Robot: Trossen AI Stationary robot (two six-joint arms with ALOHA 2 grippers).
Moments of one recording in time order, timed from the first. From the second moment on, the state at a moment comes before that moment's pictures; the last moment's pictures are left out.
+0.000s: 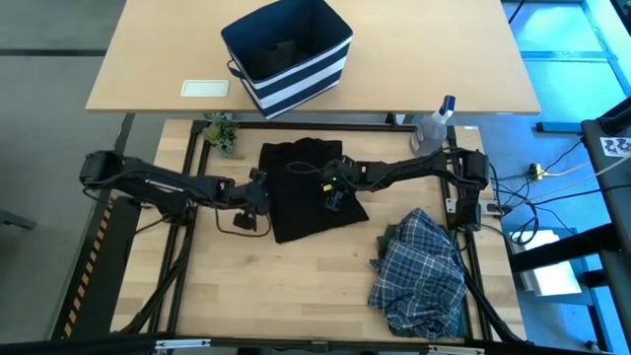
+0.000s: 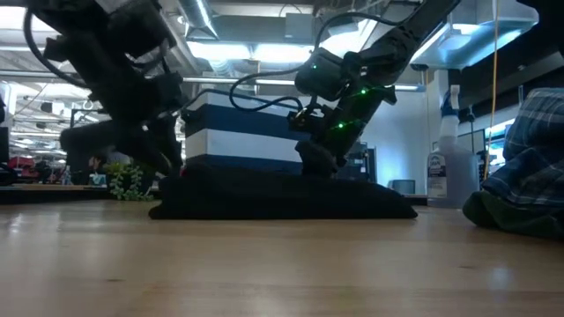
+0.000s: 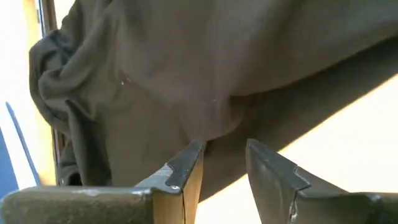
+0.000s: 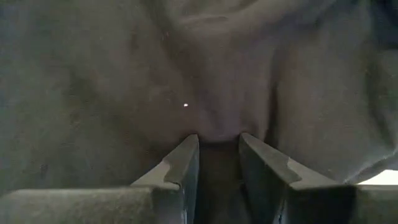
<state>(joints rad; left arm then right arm) 0.02 1.22 0.52 -0.27 -0.38 0.53 -0.19 1.91 1.11 -0.15 0.17 0.04</state>
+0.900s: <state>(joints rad) 0.28 1.37 0.52 -0.11 -0.27 0.73 -0.19 1.91 1.11 -0.16 0.13 0.03</state>
